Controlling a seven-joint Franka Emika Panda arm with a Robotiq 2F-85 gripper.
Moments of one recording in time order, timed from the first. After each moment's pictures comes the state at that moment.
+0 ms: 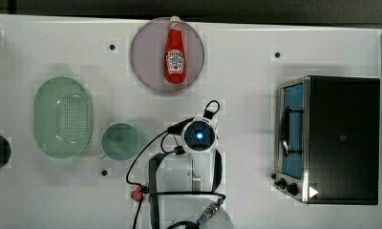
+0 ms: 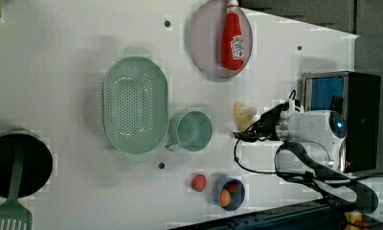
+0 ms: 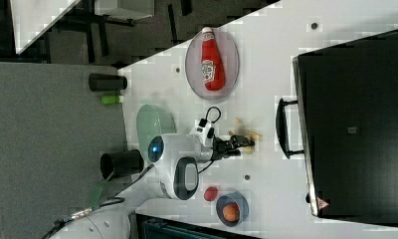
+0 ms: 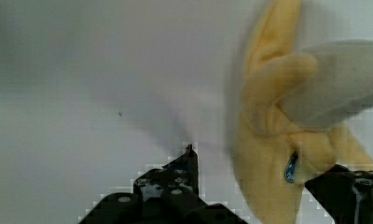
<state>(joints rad) -0.01 0.39 0.00 -2.48 -0.02 1.19 -1.18</state>
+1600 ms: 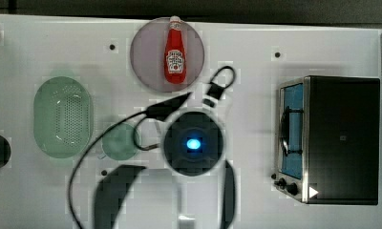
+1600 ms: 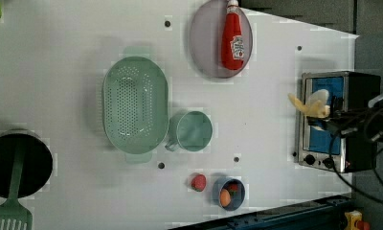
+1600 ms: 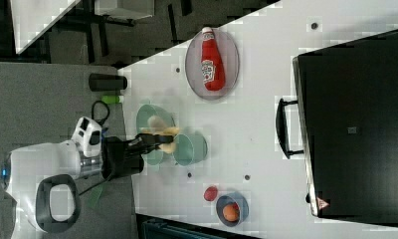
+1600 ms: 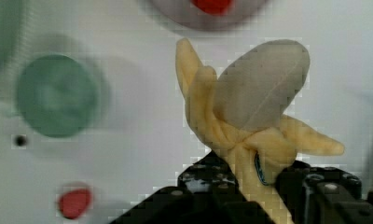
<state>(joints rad) -0.04 -0.22 0.09 -2.25 0.02 0.49 -1.10</state>
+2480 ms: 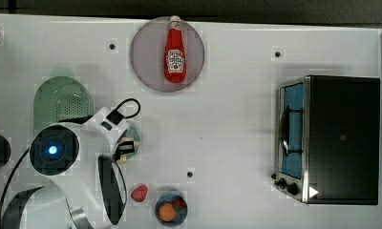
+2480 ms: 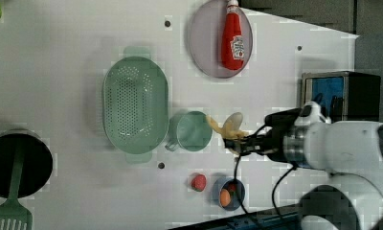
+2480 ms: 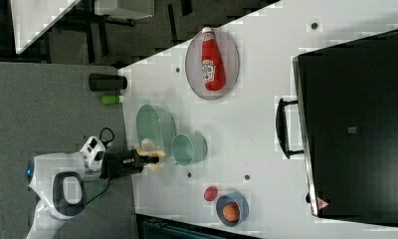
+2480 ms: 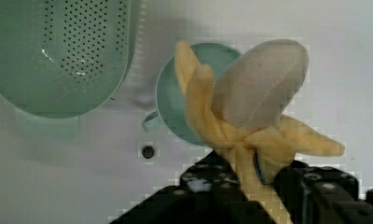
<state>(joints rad) 0.03 -0.07 0.41 -2.32 0.11 0.62 -0.57</state>
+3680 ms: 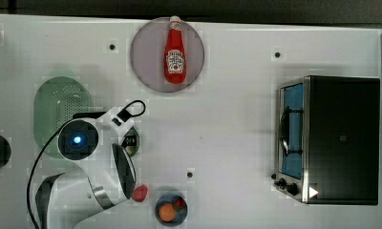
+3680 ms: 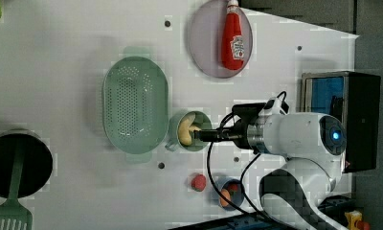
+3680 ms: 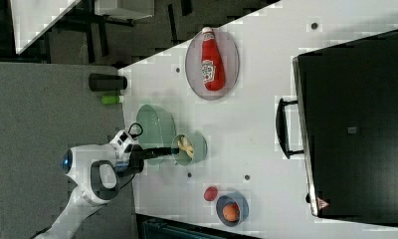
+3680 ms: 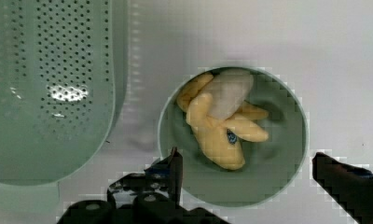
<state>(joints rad) 0.03 0.14 0.42 -2.35 0.03 0.88 -0.44</state>
